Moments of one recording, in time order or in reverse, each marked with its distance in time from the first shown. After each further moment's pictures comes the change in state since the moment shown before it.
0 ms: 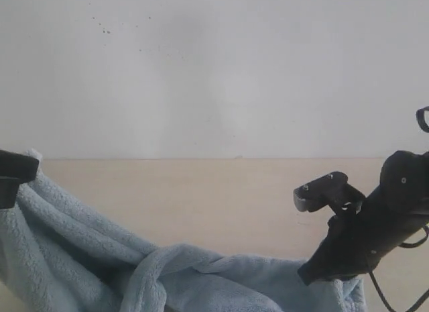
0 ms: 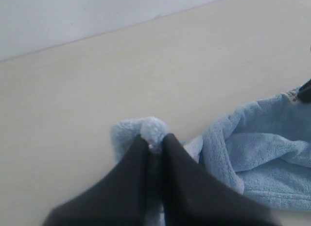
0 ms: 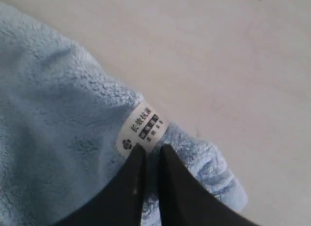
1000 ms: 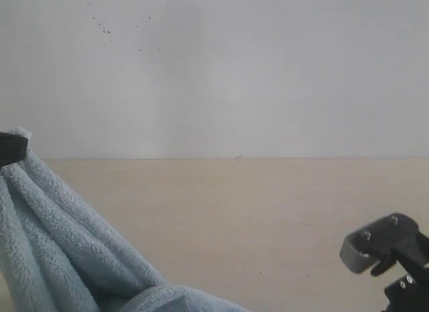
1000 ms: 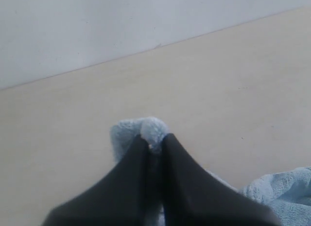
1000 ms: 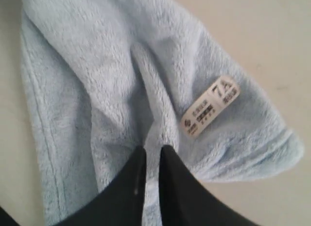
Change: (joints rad) left arm 0.000 -0.051 0.000 0.000 -0.037 0.000; right arm 0.111 -0.612 0.376 0.194 0.260 -0.032
